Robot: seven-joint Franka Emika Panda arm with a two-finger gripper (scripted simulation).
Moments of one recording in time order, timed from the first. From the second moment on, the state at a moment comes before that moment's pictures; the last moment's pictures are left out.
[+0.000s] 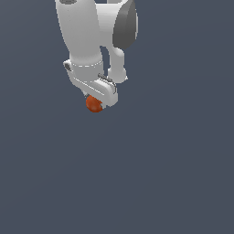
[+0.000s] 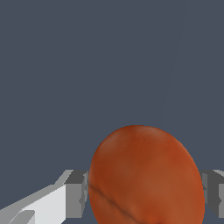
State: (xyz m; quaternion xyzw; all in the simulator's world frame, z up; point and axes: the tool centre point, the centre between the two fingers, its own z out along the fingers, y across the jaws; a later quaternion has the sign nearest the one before) arm -0.030 -0.084 0.289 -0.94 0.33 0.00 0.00
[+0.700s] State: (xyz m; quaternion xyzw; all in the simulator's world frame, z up) arm 0.000 -0.151 0.389 -0.94 0.33 0.00 0.00
